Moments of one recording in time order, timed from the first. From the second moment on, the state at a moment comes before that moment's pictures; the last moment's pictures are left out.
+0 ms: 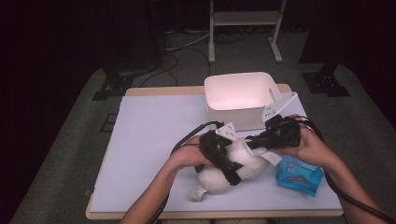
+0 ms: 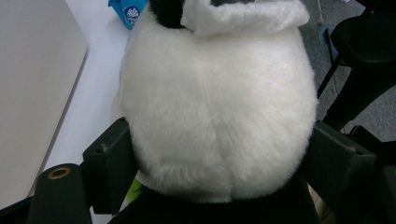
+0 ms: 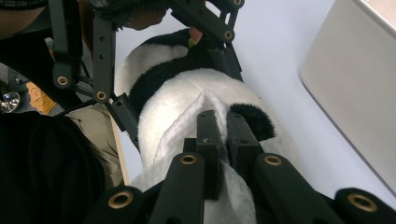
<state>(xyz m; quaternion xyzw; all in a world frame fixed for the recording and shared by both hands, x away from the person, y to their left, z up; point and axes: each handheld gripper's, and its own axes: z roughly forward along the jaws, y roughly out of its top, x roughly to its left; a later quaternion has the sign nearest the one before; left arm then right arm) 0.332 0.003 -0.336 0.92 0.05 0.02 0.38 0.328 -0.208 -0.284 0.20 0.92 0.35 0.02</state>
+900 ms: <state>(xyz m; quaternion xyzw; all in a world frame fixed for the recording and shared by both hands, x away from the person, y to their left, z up) 0.329 0.049 -0.337 0.92 0.09 0.03 0.37 0.332 -0.239 -0.312 0.25 0.91 0.32 0.01</state>
